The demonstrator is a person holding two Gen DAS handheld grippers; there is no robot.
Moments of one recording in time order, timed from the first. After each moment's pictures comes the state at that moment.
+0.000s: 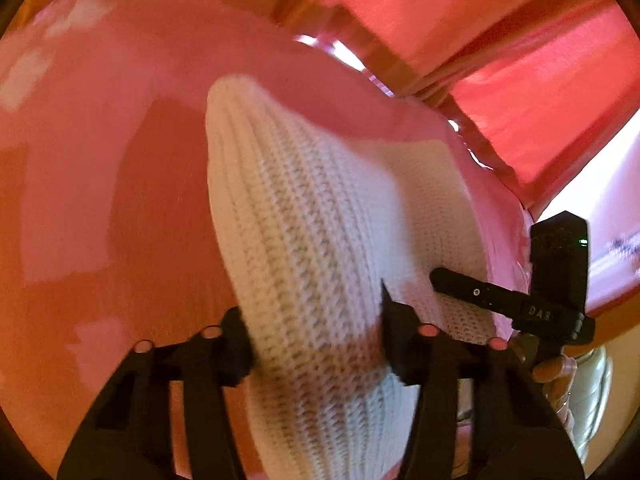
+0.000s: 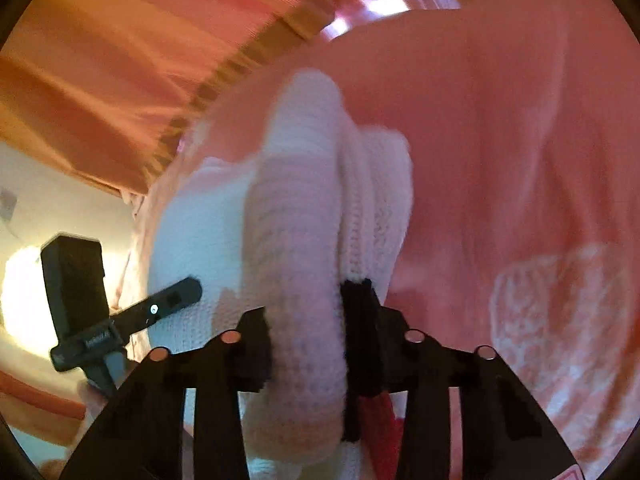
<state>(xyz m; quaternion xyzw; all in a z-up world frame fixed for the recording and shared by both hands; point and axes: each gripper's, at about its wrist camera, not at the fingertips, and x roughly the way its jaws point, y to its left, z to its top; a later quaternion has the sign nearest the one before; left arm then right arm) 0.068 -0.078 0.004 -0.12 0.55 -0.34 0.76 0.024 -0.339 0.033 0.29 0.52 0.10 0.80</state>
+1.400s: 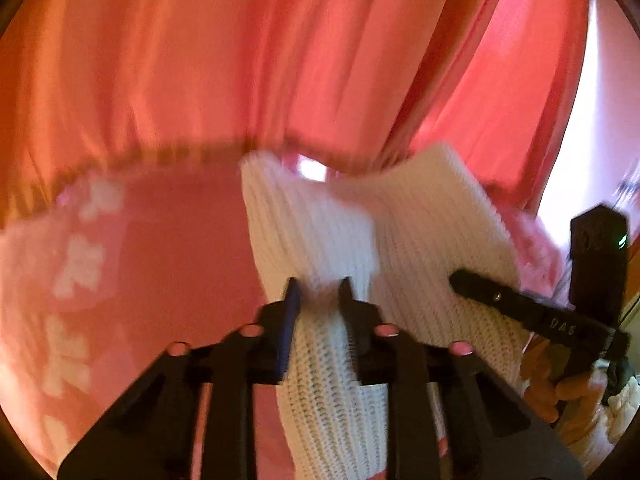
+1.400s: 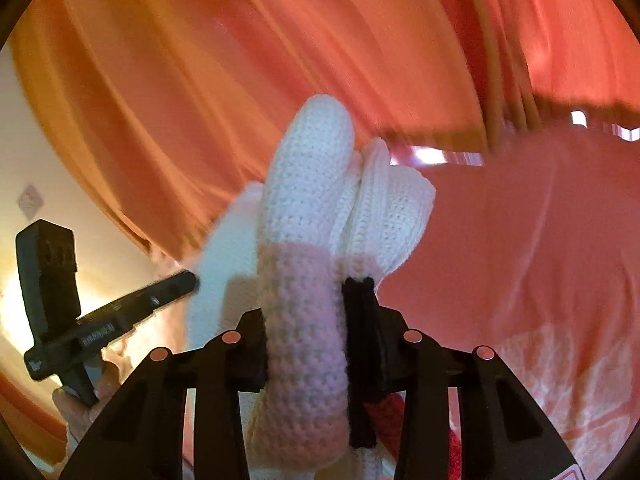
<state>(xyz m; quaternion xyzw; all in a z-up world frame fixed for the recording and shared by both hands) 0.031 -0.050 0.137 -0.03 0.37 -0.35 0.86 -0.015 -0.286 0.177 0.23 0.35 0.06 0.91</state>
